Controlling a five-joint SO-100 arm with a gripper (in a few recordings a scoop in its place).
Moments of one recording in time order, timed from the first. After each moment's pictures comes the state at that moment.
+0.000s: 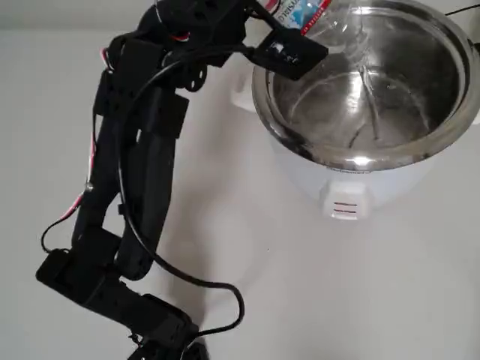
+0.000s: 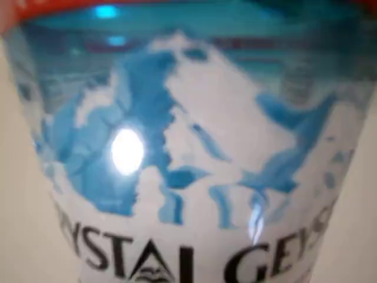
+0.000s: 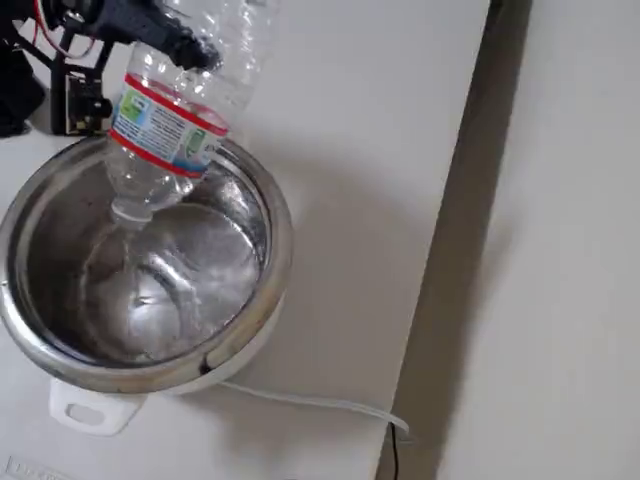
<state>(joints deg) 8.0 91.8 58.3 34.7 43.2</state>
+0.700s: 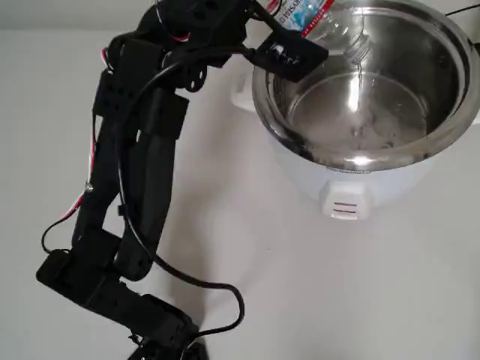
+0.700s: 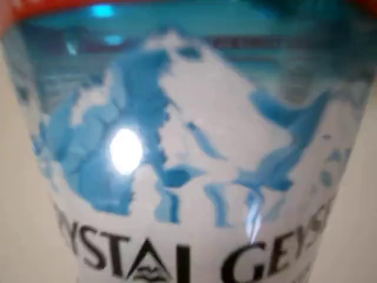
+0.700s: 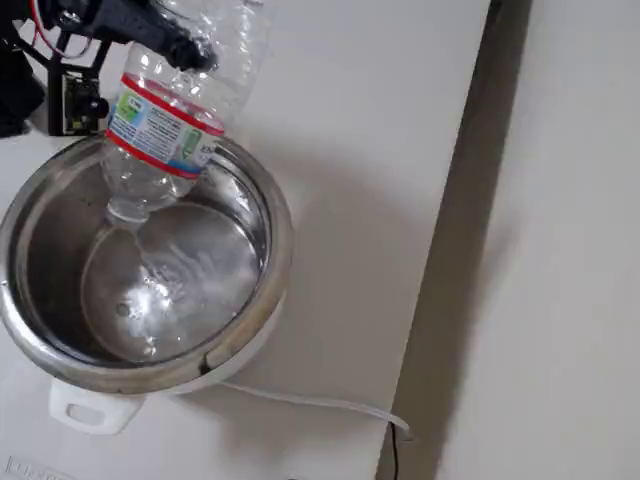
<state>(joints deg) 8.3 91.8 57.7 35.7 43.3</state>
